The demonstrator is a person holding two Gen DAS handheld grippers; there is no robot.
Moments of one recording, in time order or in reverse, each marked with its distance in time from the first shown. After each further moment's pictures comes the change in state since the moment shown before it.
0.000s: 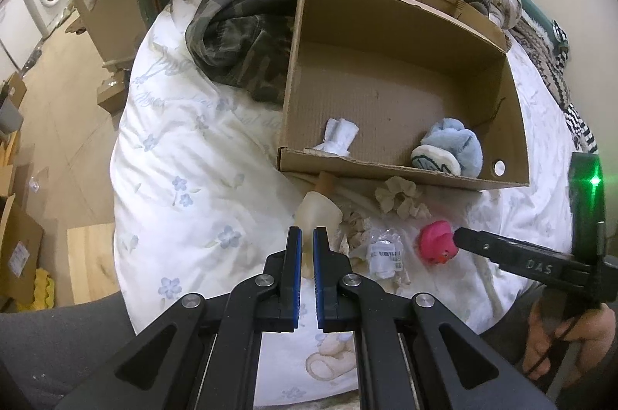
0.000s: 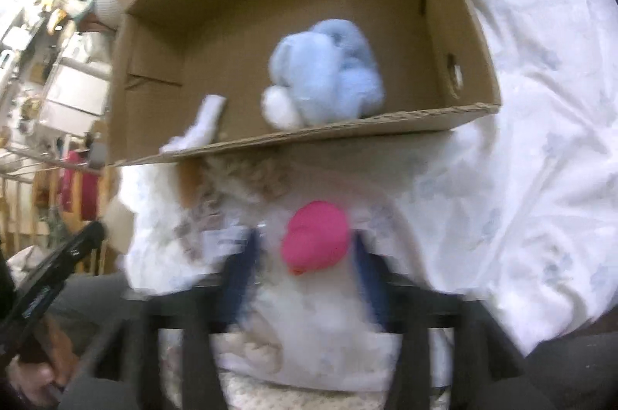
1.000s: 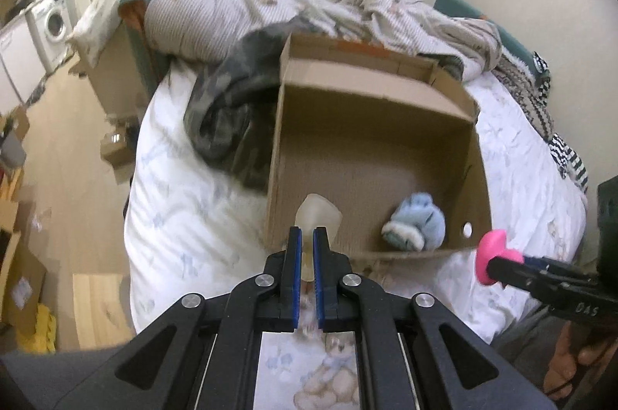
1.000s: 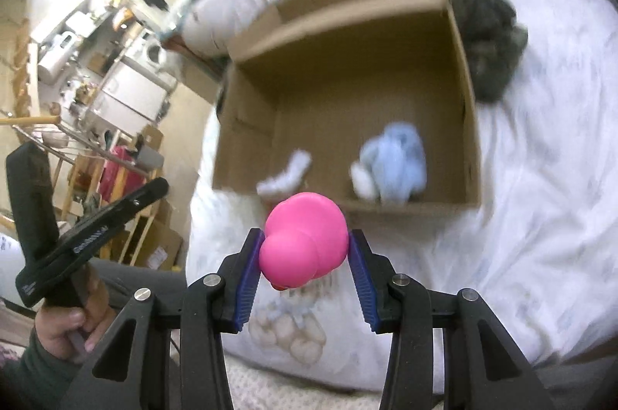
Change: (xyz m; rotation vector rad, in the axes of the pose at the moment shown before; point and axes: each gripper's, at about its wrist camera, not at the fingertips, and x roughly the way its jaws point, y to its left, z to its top) left arm -0.055 -0.022 0.045 0.040 -0.214 -0.003; right arm -0.101 0.026 0.008 -0.183 -0.194 0.167
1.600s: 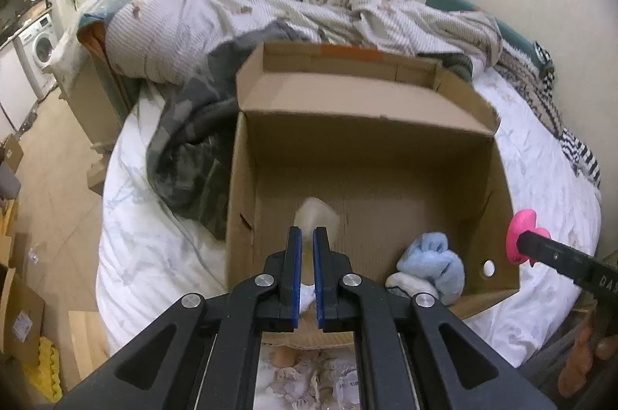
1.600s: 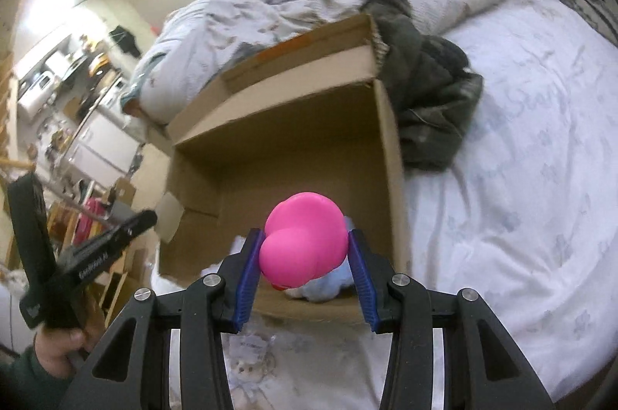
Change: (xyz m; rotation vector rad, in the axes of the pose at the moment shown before) left arm 0.079 -0.026 0.031 0.066 -0.016 0.008; right arm -0.002 -0.059 0.047 0.094 -0.165 -0.110
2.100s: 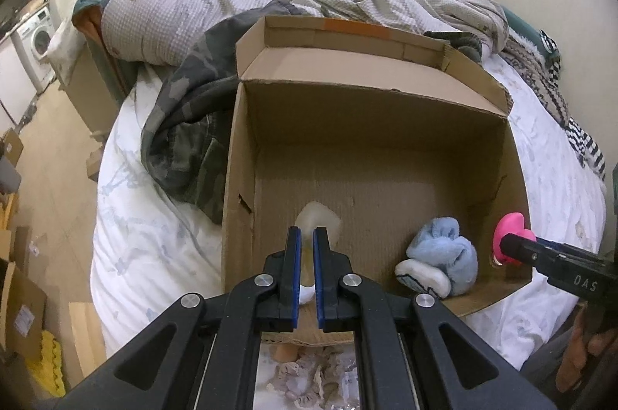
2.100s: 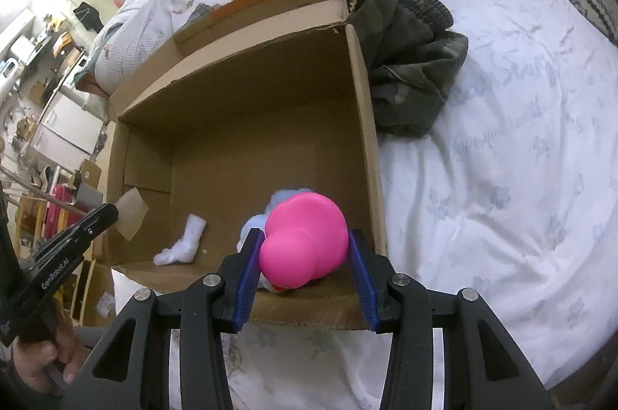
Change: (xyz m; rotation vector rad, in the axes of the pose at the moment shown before) left arm 0.015 0.002 -0.008 -0.016 0.049 0.003; right arm 0.037 -0.006 -0.007 0.001 0.117 -0.134
